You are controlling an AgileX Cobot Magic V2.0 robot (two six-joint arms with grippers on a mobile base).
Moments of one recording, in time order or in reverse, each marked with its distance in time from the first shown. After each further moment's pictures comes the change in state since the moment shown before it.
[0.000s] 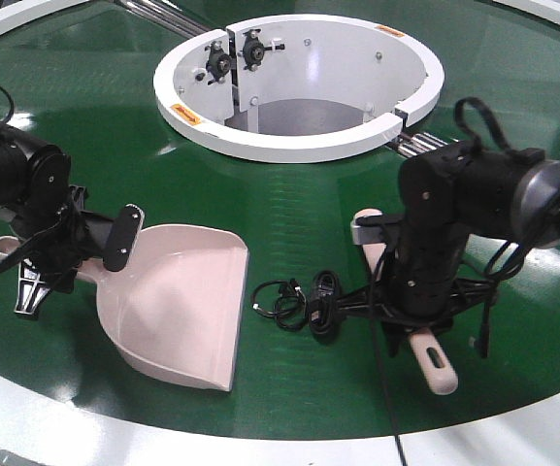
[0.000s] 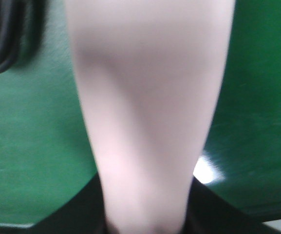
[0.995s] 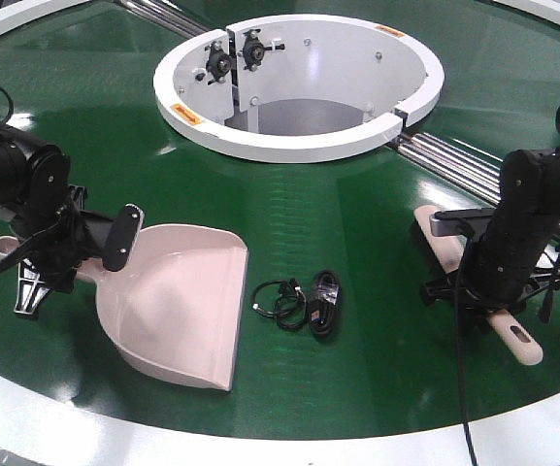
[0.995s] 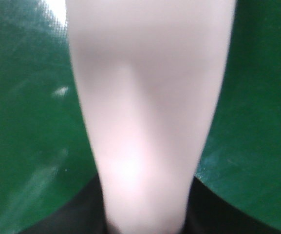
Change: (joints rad) left arm 0.001 0.000 0.000 0.000 0.000 0.000; right arm -0.352 0.106 0.000 0.026 -0.115 -0.405
